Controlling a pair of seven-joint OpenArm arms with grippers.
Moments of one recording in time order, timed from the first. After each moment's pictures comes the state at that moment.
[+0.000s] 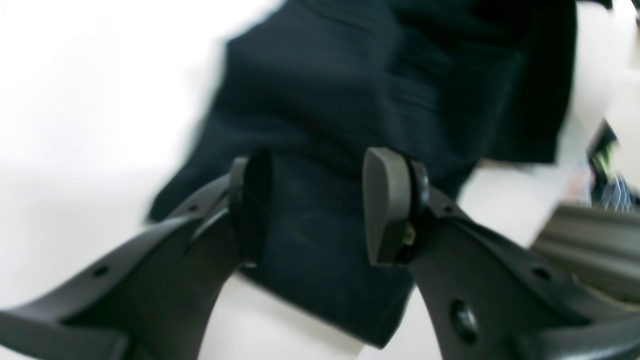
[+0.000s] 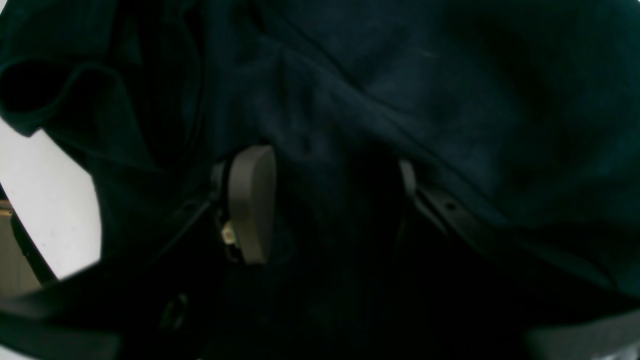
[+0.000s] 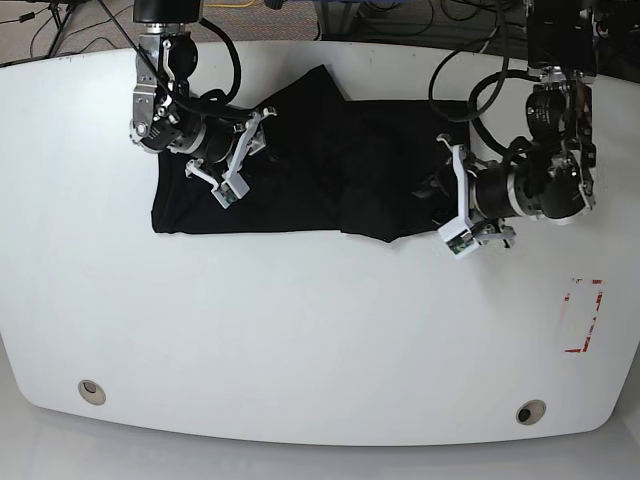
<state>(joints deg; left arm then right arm) -3.8 -20.7 -1.1 106.5 -47.7 -41.9 80.4 -9.5 6.4 7.5 92.2 25.8 40.4 -56.1</state>
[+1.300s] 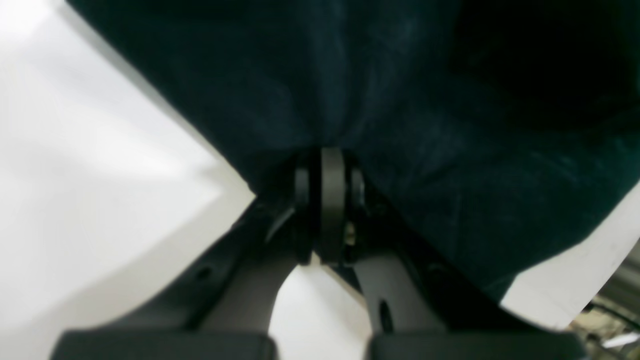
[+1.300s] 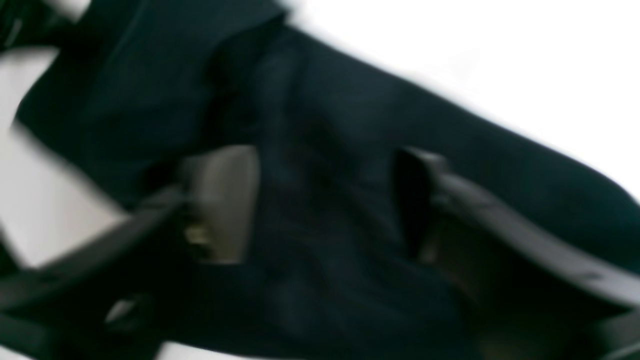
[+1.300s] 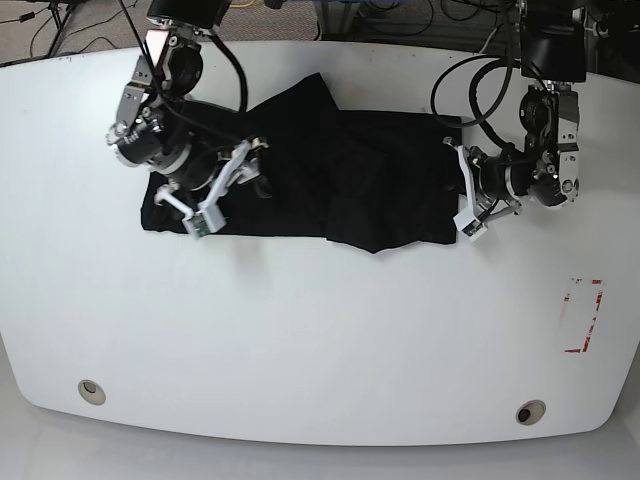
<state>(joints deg) -3.3 -19.3 -0.5 81.2 -32.3 -42.4 65.6 -5.1 -3.6 22.6 109.3 24.5 40.1 -70.7</state>
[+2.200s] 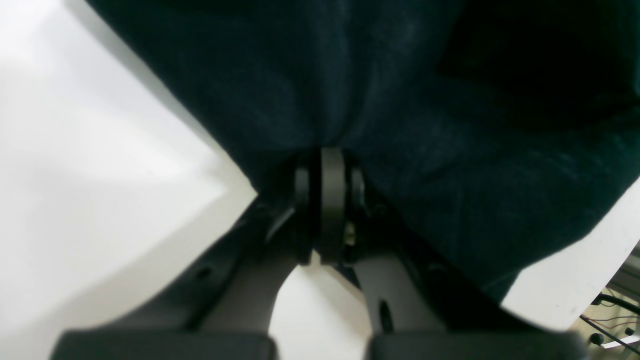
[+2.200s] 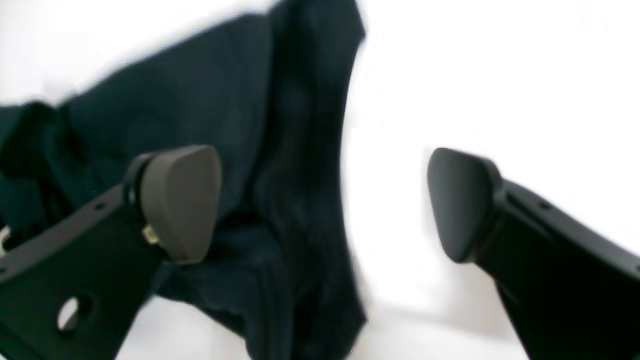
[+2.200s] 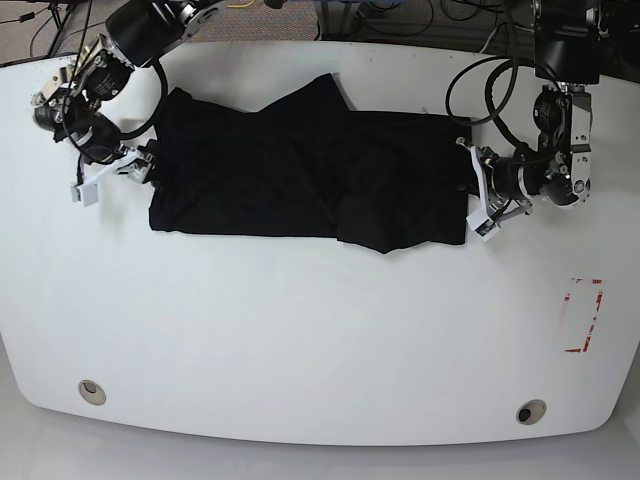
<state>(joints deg) -3.2 -22.6 -0.2 80.1 -33.5 -42.8 63.7 3.4 2.5 55.5 86.1 37.9 40.0 -82.5</state>
